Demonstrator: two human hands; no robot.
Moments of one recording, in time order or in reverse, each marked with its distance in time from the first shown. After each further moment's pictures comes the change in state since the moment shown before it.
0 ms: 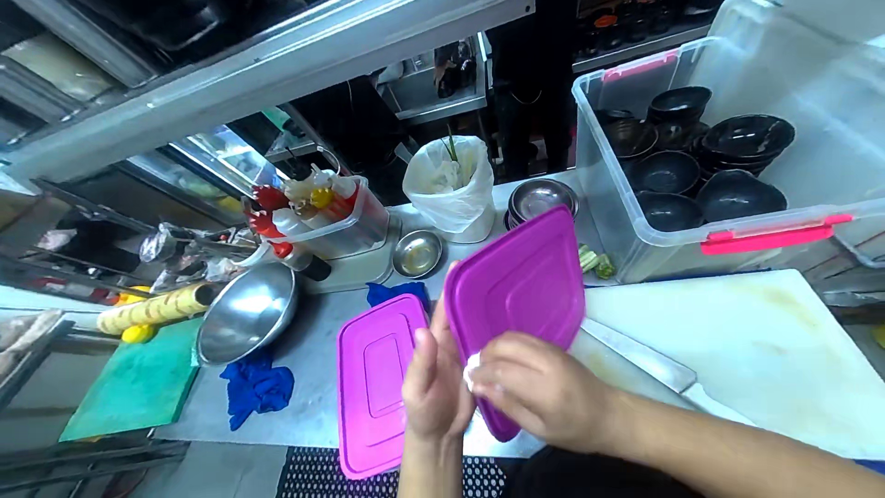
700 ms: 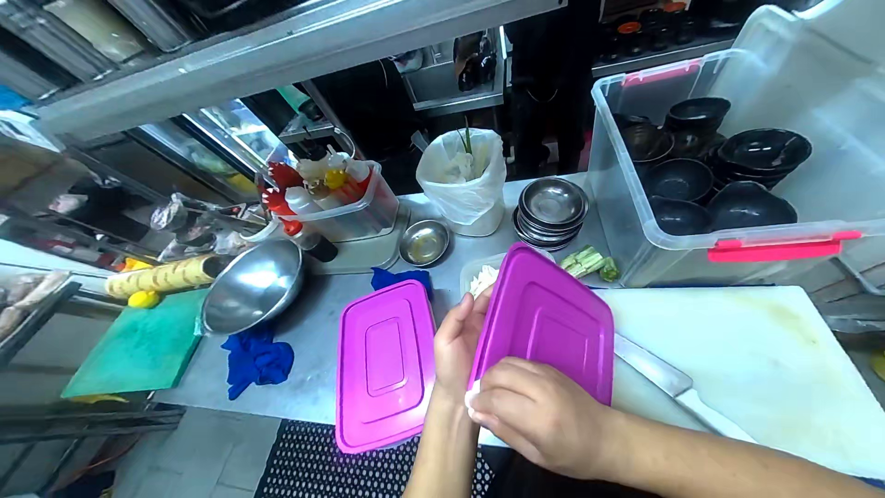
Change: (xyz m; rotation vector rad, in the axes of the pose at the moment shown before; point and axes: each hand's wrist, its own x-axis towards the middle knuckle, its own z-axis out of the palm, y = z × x) left_hand 0.001 -0.026 -0.013 -0.209 0.074 -0.246; right_hand -0.028 -0.014 0.017 0.018 -0.136 -0.079
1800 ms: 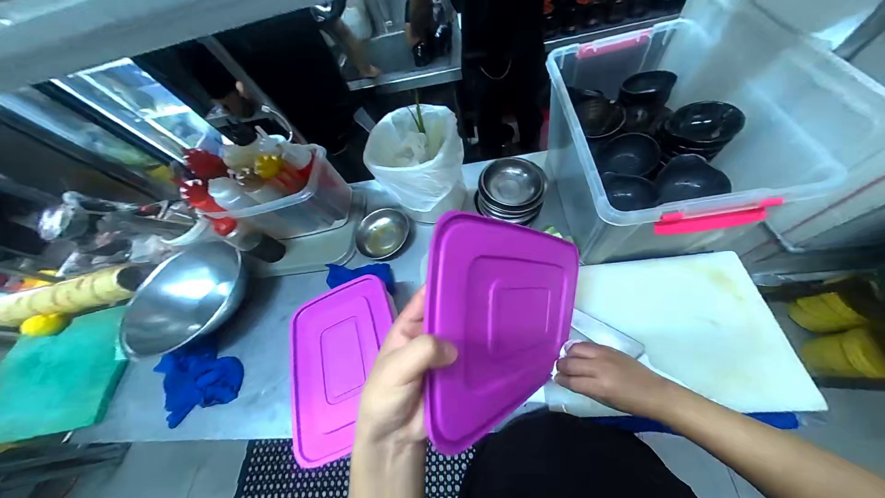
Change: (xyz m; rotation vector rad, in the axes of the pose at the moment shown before) left_hand -0.017 0.018 0.041 0.204 0.105 -0.021; right_hand -0.193 0.081 -0.056 -0.335 -0.332 0.105
